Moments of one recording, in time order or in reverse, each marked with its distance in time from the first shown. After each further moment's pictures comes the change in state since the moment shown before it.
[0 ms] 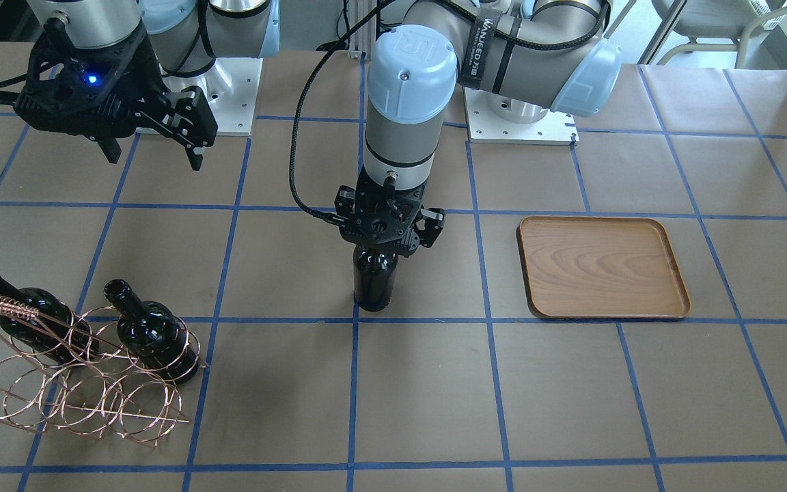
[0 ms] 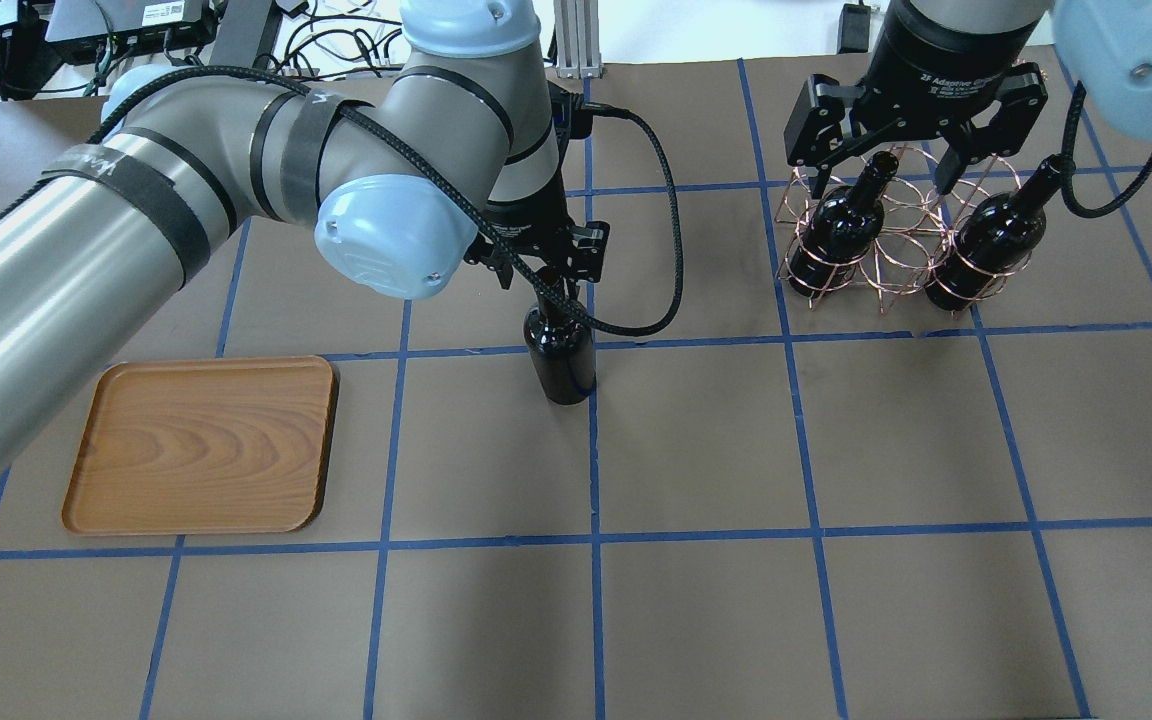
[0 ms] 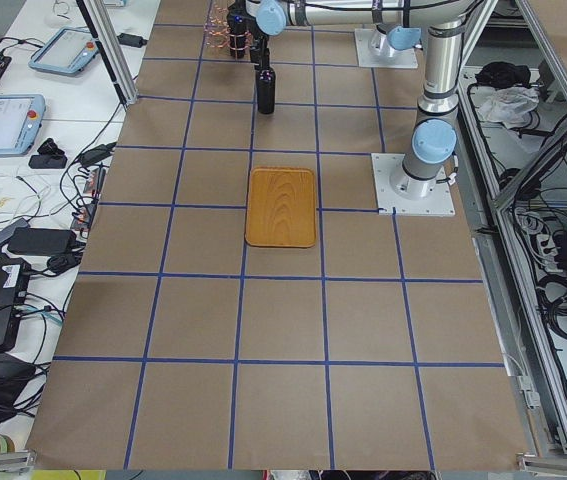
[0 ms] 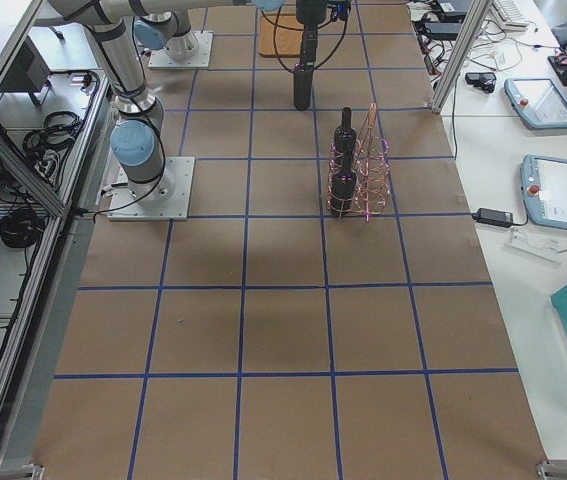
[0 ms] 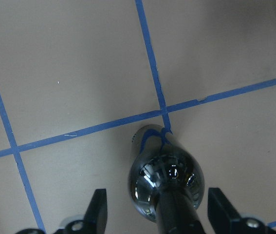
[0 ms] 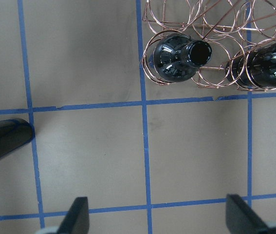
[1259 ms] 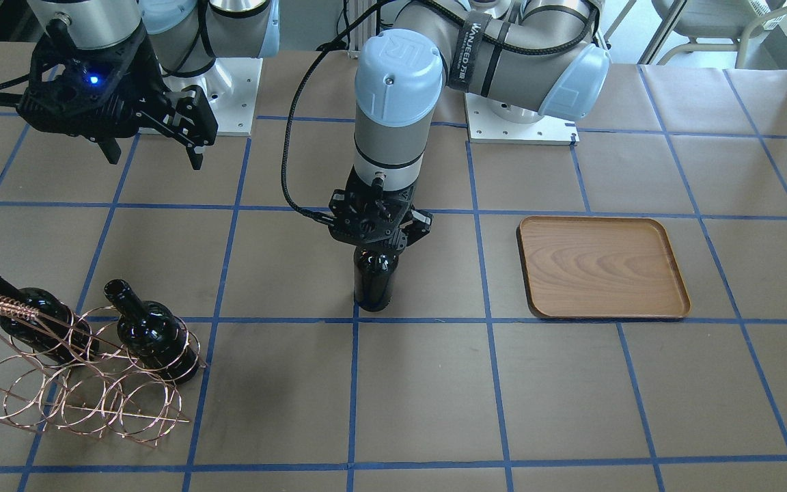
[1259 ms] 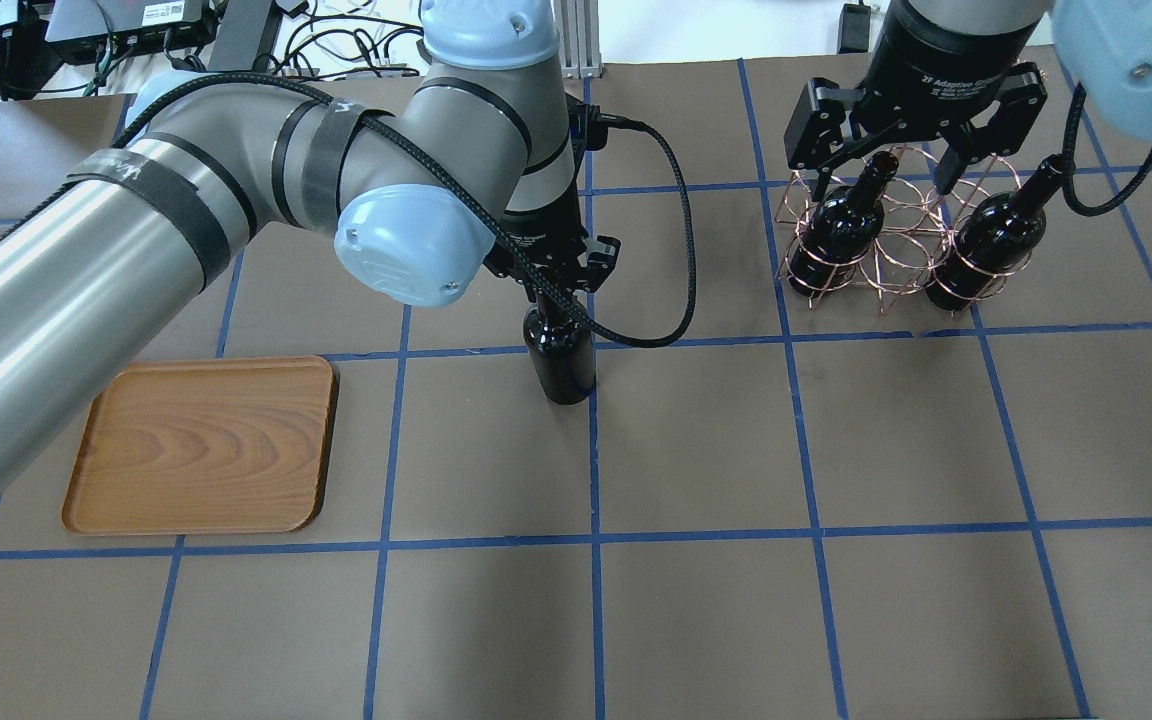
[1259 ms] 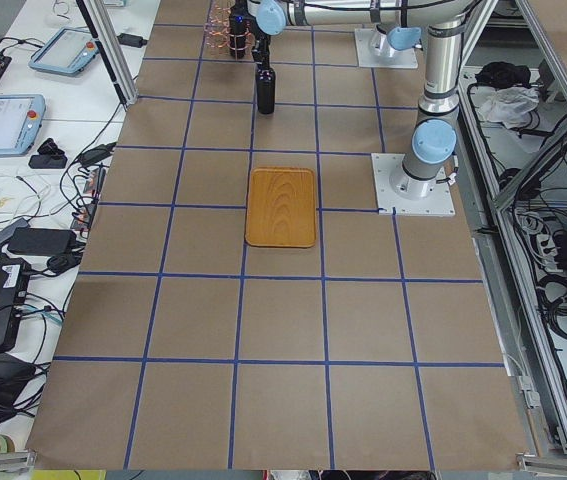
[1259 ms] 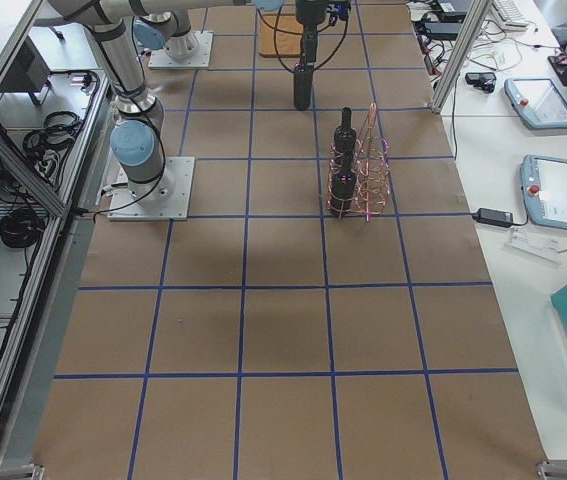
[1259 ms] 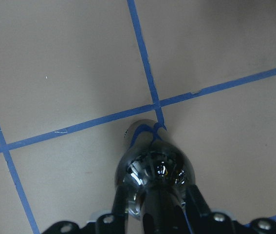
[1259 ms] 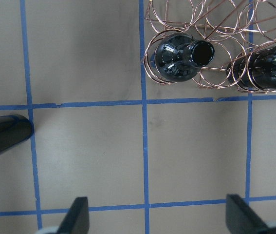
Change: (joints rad) left arm -0.020 -0.011 -0.001 0.002 -0.002 -0.001; right arm 0.000 0.000 0.001 0.001 0.000 -0.019
